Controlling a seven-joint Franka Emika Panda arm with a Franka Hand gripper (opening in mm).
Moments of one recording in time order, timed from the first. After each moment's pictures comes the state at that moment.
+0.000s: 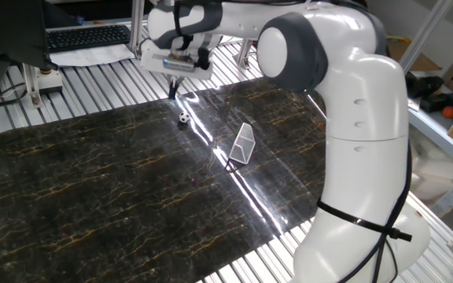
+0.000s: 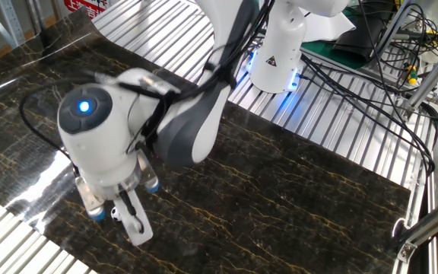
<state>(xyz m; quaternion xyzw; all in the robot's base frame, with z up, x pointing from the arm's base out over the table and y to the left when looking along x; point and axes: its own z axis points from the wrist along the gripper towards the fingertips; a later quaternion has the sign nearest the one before) 0.680 -0.041 0.138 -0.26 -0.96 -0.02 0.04</state>
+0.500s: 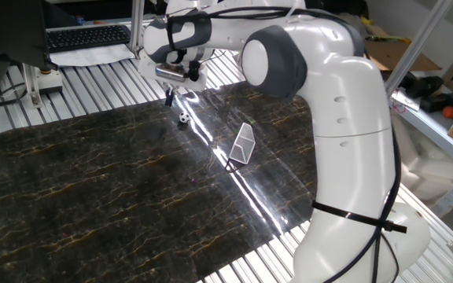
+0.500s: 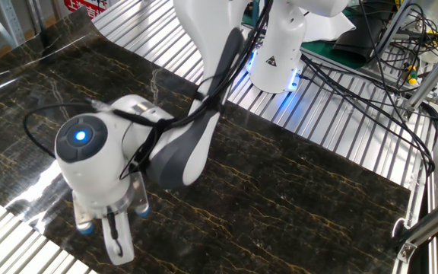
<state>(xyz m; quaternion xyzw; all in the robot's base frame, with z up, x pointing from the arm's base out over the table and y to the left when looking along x) 0.694 -0.045 0.113 -0.34 -0.94 -0.01 0.03</state>
